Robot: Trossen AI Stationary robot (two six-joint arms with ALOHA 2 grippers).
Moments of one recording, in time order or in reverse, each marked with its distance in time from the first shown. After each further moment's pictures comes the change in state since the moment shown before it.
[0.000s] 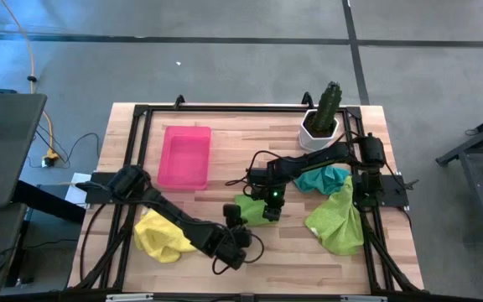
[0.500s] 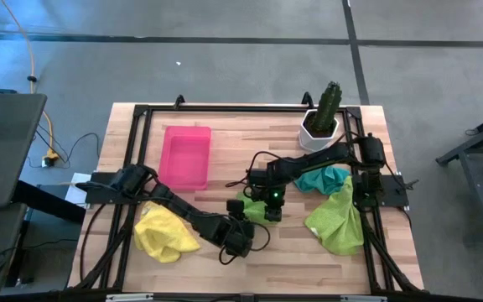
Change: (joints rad) left arm 0.078 0.050 0.000 -0.025 0.174 0.024; right arm 0.006 0.000 0.002 0.000 0.040 -0.092
